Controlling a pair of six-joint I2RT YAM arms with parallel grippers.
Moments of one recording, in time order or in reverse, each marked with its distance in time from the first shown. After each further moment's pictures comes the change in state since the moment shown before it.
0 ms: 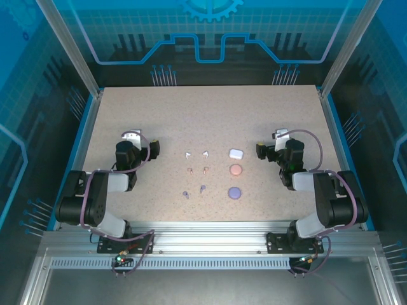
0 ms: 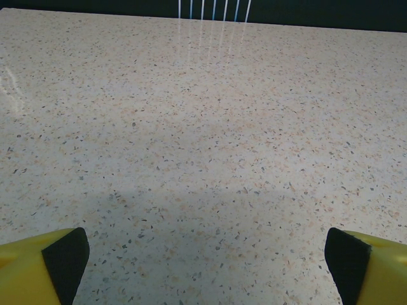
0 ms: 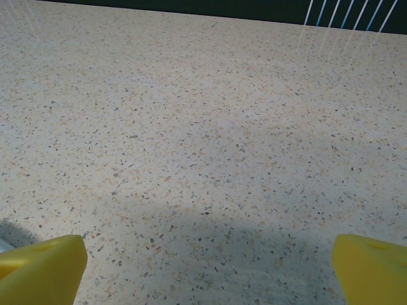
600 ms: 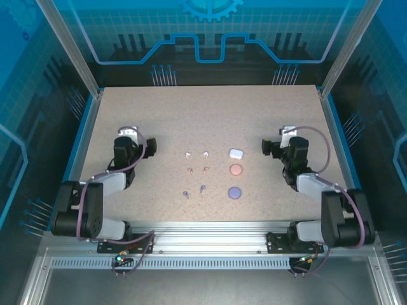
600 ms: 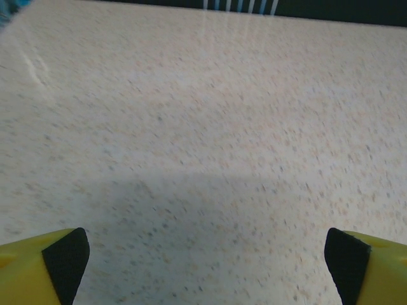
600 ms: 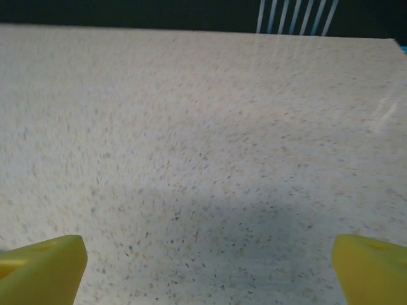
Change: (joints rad) left arm 0.000 -0.137 0.080 -0.268 -0.091 -0.040; right arm -0.008 -0.222 0.053 -0.262 0.116 0.096
